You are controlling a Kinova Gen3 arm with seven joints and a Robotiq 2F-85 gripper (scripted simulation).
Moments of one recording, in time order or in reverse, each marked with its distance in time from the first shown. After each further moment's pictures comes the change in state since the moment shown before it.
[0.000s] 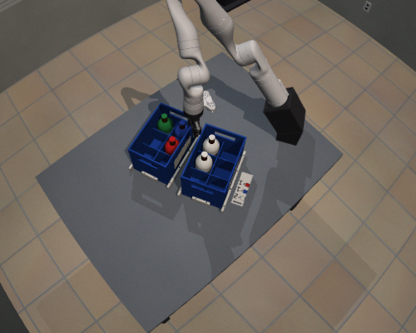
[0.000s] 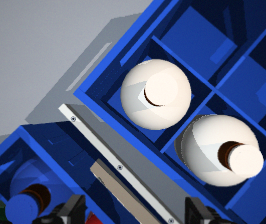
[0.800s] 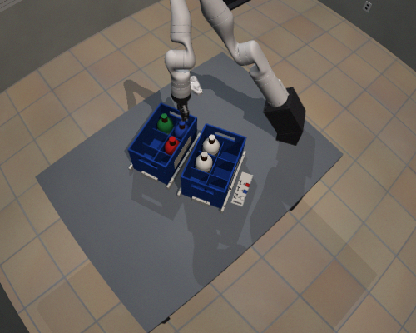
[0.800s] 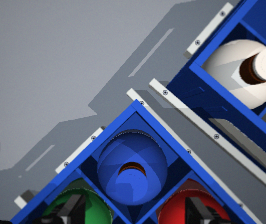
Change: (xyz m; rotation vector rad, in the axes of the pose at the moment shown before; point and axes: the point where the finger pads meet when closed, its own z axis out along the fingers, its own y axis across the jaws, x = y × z) arm -0.022 -0.087 0.000 -0.001 0.001 -0.001
